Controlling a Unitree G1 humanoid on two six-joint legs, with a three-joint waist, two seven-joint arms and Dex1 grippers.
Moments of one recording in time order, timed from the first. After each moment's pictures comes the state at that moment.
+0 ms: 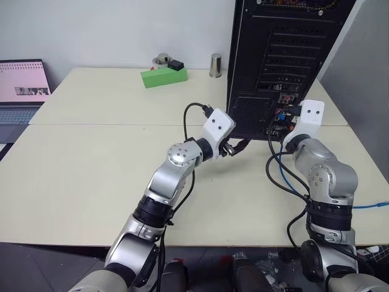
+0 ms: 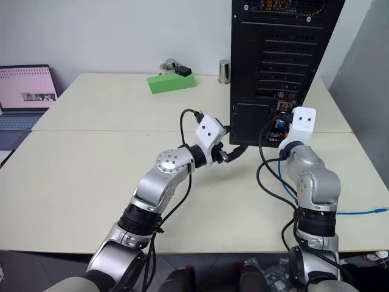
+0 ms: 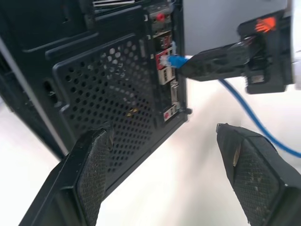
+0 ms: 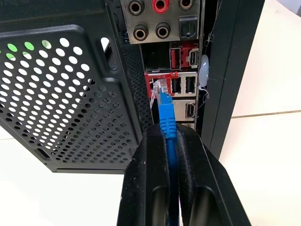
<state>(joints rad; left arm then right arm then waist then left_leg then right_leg) -0.70 0.14 -0.27 0.03 -0.12 0.40 -0.54 -0.63 -0.22 -0.23 -0.15 0.29 0.89 -0.06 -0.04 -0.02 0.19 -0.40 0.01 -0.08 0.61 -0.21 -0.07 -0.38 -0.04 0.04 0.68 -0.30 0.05</state>
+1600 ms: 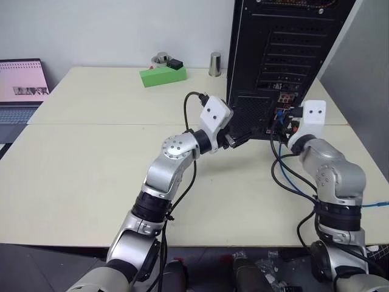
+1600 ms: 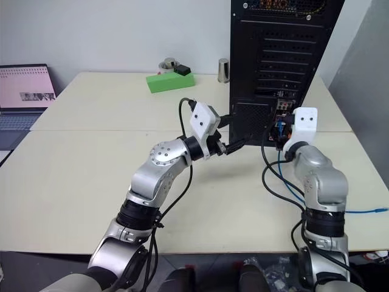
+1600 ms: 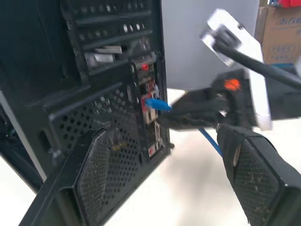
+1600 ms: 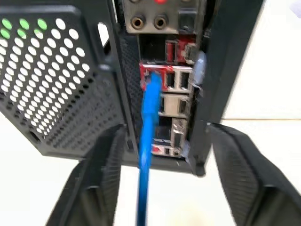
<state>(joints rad) -0.75 0.14 -0.19 0.04 -0.20 0.36 -0.62 -0.58 -0.32 -0.22 -0.22 0.28 0.93 0.07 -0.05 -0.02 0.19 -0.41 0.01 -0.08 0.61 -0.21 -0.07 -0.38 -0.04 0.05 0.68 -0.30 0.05</state>
